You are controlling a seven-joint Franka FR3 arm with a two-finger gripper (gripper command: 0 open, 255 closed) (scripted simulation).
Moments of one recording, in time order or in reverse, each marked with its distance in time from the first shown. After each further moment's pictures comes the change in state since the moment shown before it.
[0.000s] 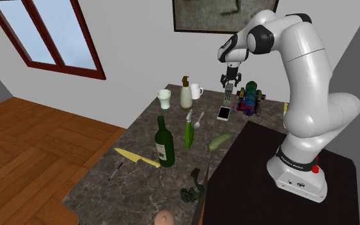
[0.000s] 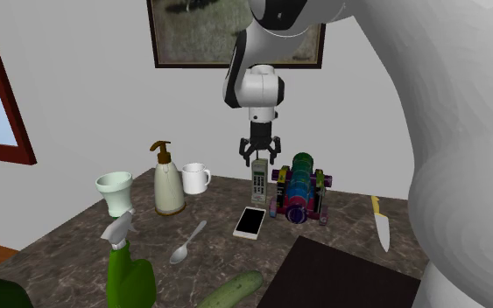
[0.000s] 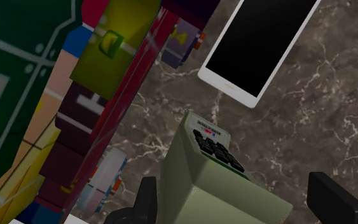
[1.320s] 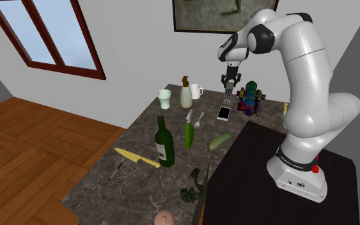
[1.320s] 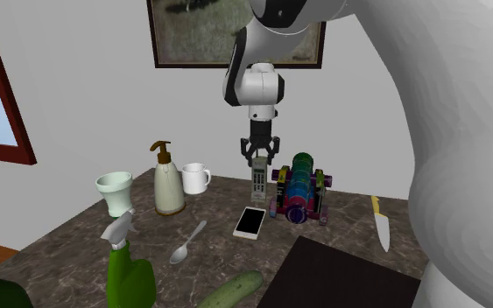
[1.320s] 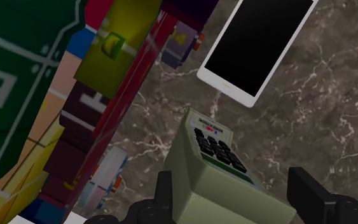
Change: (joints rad) arm 0.002 -0.009 -0.003 0.001 -0.003 -0.011 0.003
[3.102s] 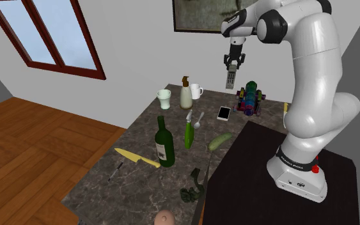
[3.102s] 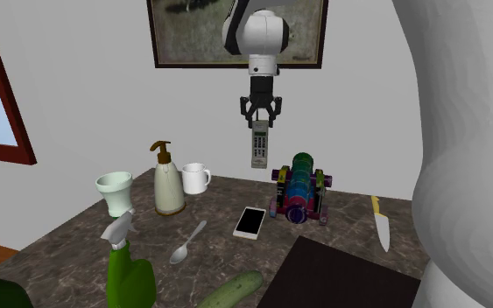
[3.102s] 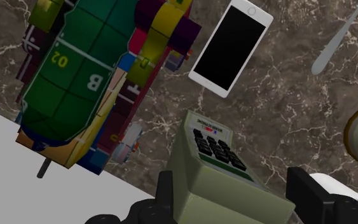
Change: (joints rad) arm 0.022 -0.178 -0.046 0.093 -0.069 -0.263 0.046
